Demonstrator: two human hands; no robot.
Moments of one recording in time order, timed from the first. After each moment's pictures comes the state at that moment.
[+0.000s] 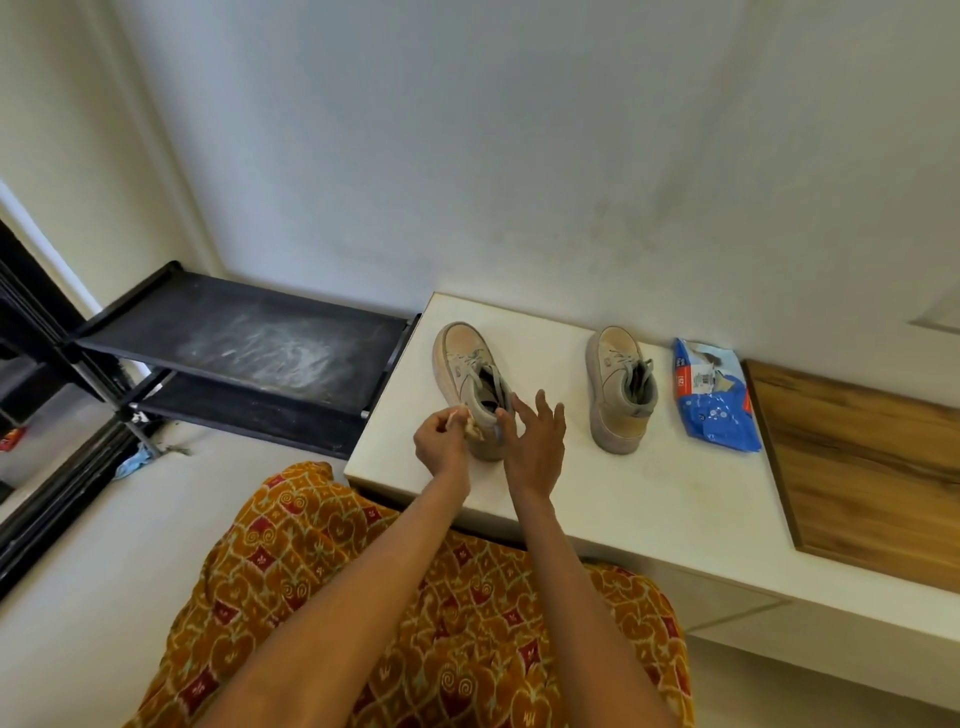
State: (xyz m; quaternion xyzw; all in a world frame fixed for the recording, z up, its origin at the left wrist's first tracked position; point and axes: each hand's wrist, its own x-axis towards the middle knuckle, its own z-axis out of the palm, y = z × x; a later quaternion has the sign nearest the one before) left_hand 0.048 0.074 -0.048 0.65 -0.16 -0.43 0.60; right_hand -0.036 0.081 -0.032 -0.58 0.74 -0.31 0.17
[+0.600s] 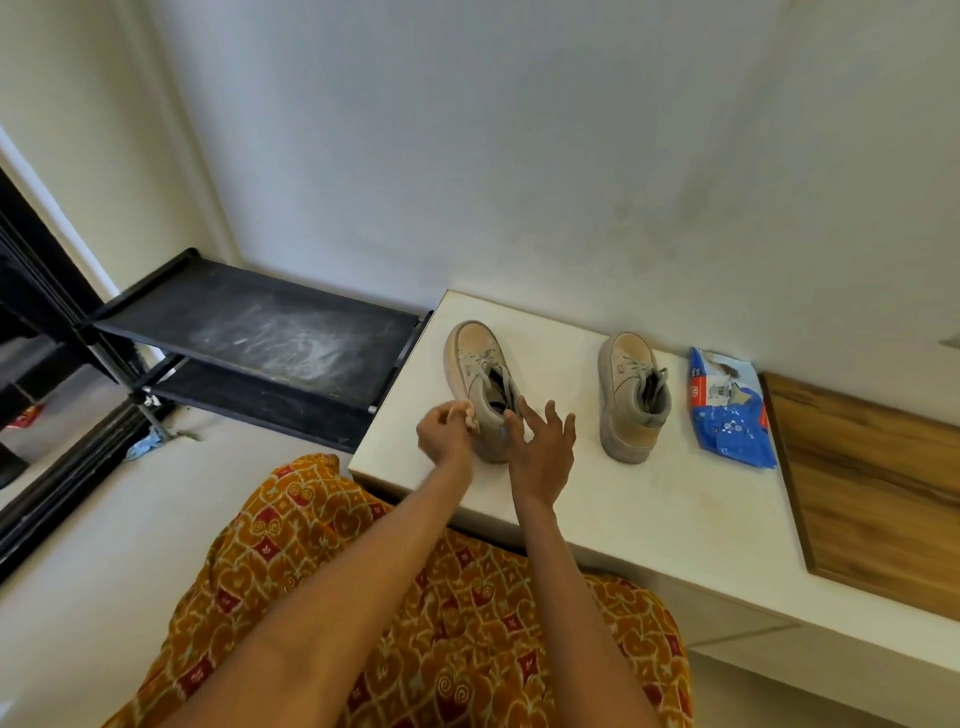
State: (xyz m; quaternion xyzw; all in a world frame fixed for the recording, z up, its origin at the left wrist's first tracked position) left_hand 0.051 0.059 -0.052 0.66 -0.13 -0.42 0.61; right_hand -0.036 0.085 -0.037 -0.57 0.74 -0.32 0.17
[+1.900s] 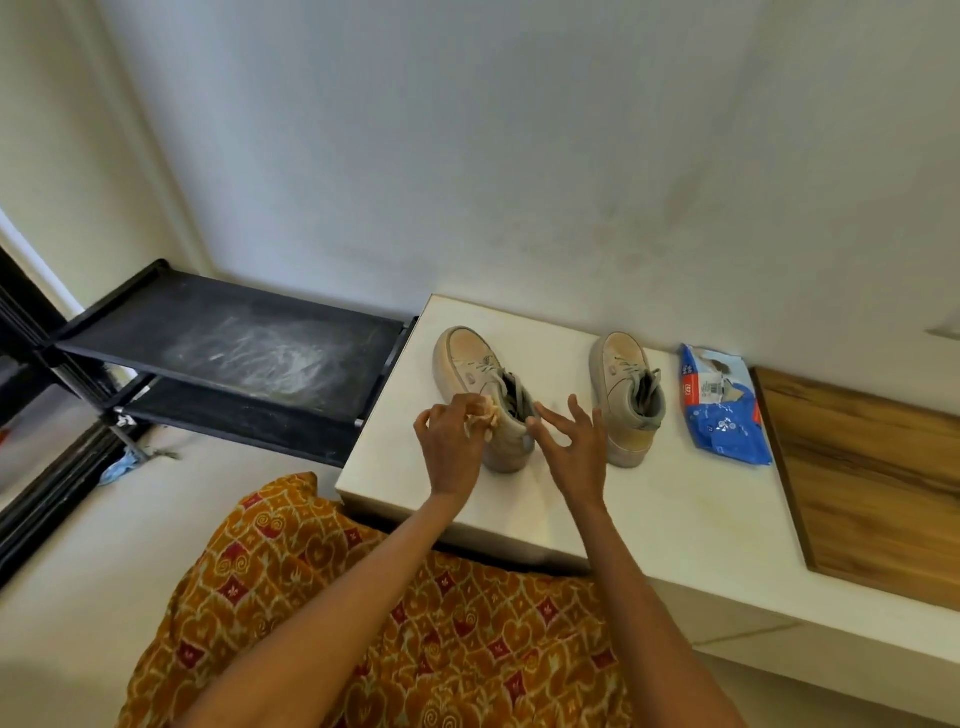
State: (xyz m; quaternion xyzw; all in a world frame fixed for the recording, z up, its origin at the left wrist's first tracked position) left_hand 0.050 0.065 -0.056 0.64 -0.56 -0.13 0.51; right_hand -0.098 0.066 -0.035 -0.59 0.68 -0.35 0.25
